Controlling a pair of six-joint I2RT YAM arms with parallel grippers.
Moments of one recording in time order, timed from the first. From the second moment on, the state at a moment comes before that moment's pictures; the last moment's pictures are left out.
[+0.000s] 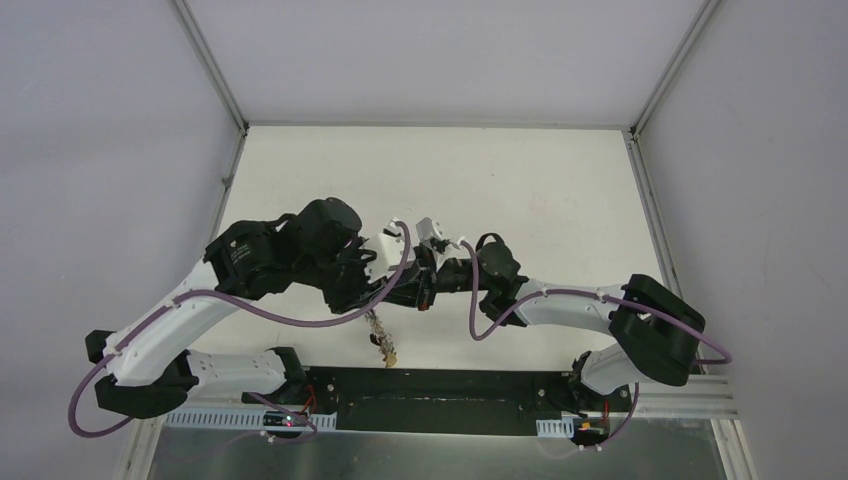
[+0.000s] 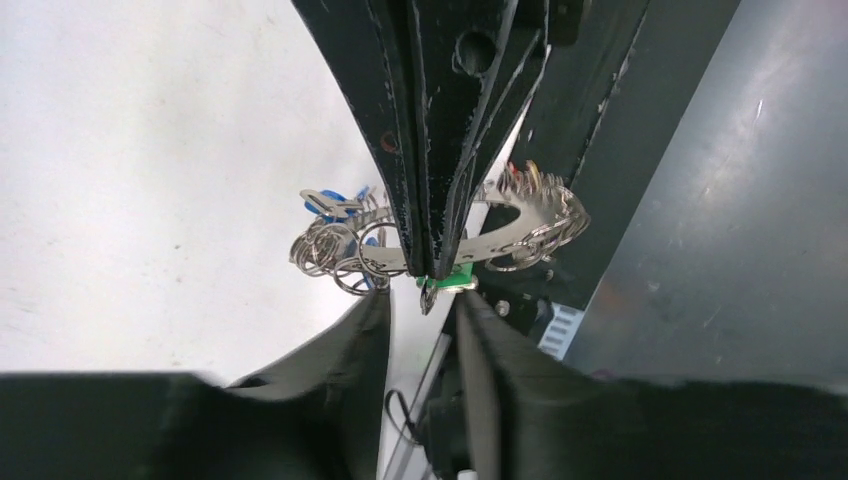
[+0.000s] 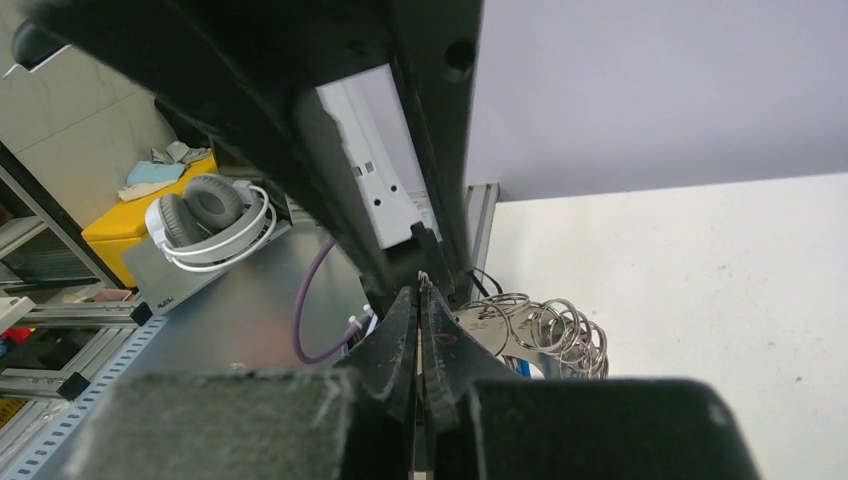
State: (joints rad) left arm -1.01 1.10 1.52 -1.31 0.12 0.18; right arm 1.05 1.47 0.71 1.09 -0.69 0.45
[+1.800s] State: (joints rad) left arm -1.02 0.35 0.77 -0.61 0.17 -0.02; right arm 1.03 1.41 0.66 1.02 -0.66 0.44
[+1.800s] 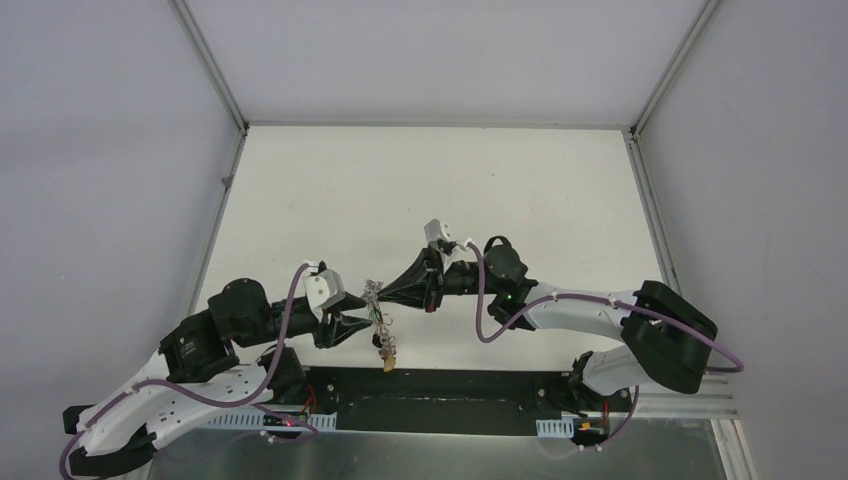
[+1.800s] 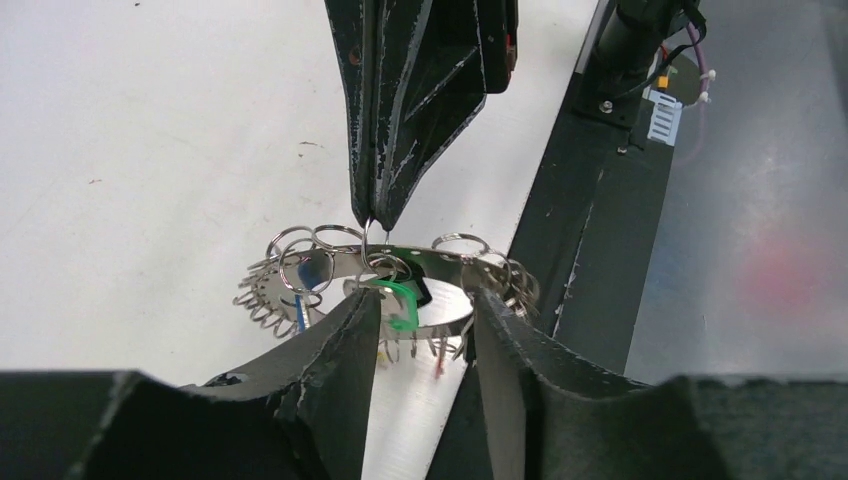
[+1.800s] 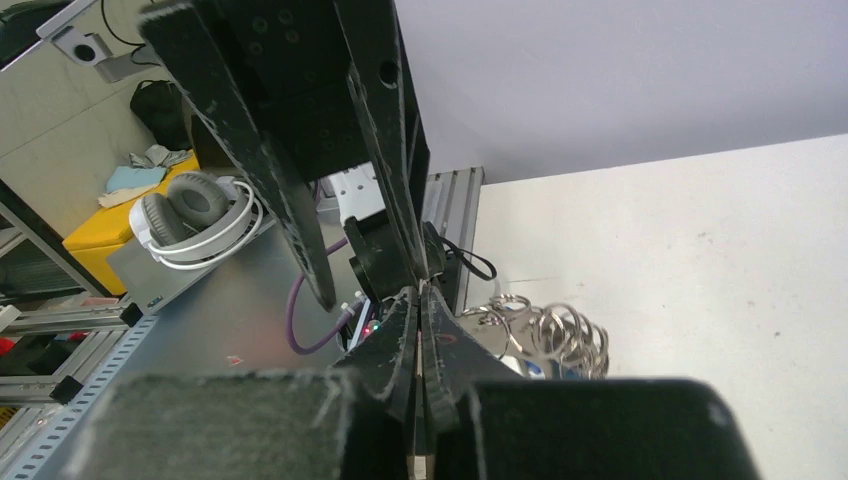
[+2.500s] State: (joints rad) left arm -1.01 0.61 0.79 -0.55 0.07 -0.30; right arm 0.70 1.16 0.45 0.77 -0.63 0.42
